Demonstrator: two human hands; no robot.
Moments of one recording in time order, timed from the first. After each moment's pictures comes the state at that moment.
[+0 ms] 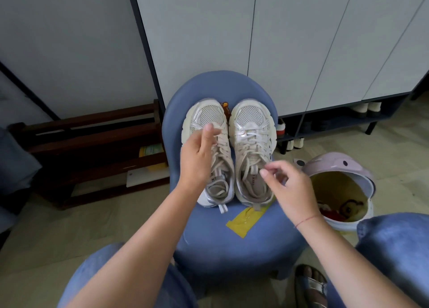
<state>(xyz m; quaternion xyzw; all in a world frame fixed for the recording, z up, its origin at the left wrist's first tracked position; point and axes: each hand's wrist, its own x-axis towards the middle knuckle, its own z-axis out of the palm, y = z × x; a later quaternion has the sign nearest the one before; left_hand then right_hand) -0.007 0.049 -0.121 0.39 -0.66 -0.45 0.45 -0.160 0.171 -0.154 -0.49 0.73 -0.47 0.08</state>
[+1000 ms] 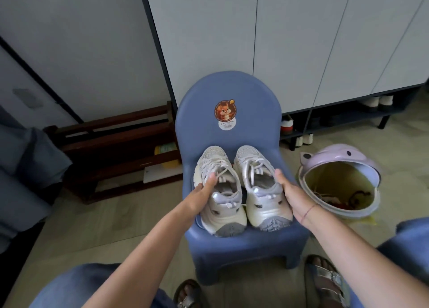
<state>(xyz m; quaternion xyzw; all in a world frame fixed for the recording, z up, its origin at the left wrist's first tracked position) 0.061 0.084 -0.192 0.52 -0.57 -0.62 0.12 -0.170 0.179 -0.205 -0.25 0.62 -0.52 0.53</state>
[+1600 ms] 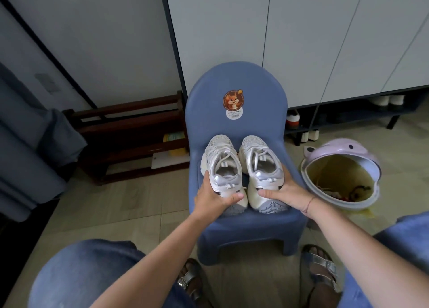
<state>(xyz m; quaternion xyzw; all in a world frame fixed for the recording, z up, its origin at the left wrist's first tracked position) 0.057 0.135 -0.229 0.52 -0.68 -0.45 0.27 -0.160 0.203 -0.196 -0.47 0.65 -0.39 0.44</state>
